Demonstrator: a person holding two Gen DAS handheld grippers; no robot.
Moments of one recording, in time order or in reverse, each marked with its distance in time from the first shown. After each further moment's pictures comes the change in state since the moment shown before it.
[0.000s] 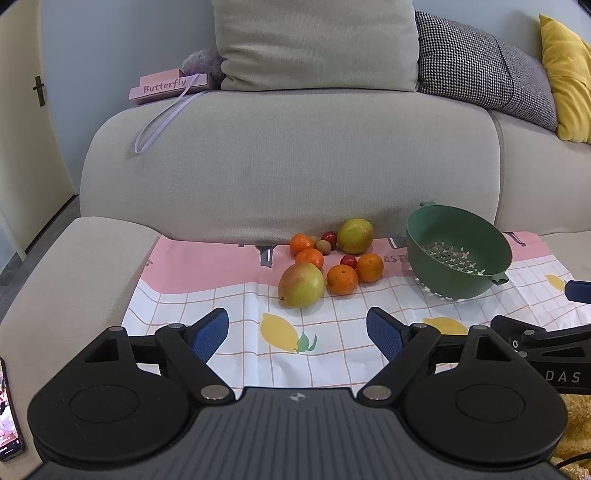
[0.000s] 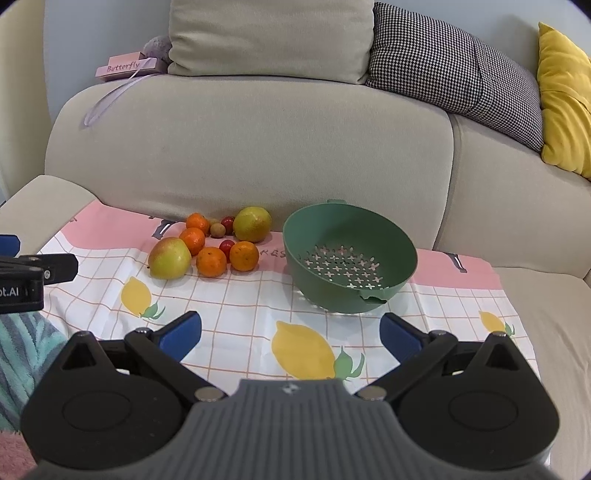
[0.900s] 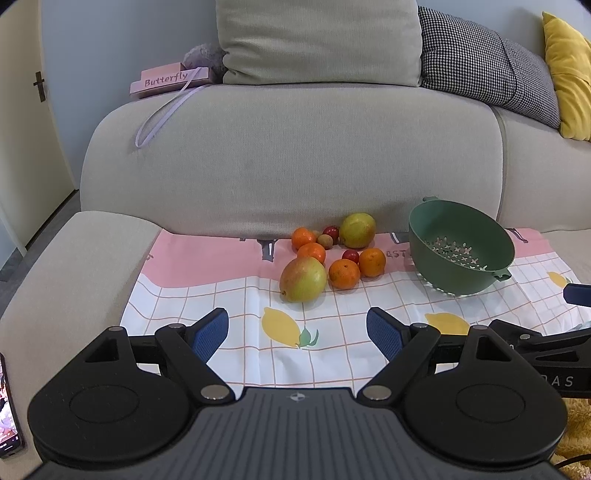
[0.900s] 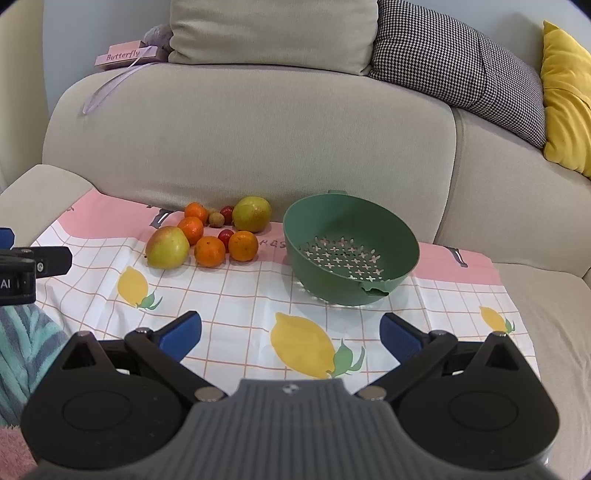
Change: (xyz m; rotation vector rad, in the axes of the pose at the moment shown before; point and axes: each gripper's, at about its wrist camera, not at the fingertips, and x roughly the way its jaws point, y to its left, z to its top) left arm 0.005 0.000 -0.002 -0.007 0.020 0.006; right arm 0.006 0.004 -0.001 -0.014 0.027 -0.006
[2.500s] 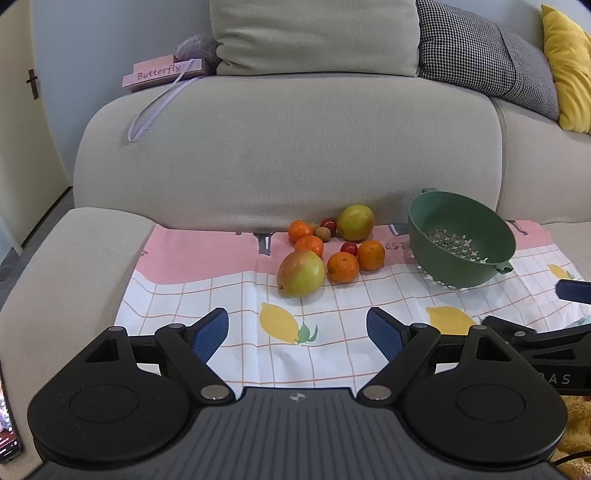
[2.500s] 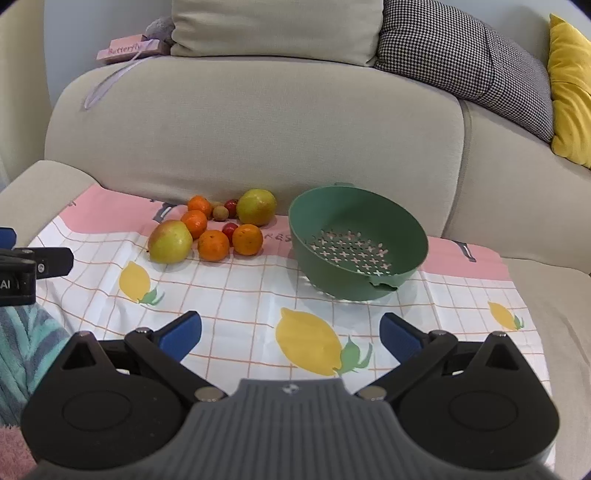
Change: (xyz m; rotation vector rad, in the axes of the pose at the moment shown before) left arm 0.013 0.001 -0.001 0.001 0.028 -0.018; right arm 0.011 0.000 -0.002 0.005 -0.006 0.038
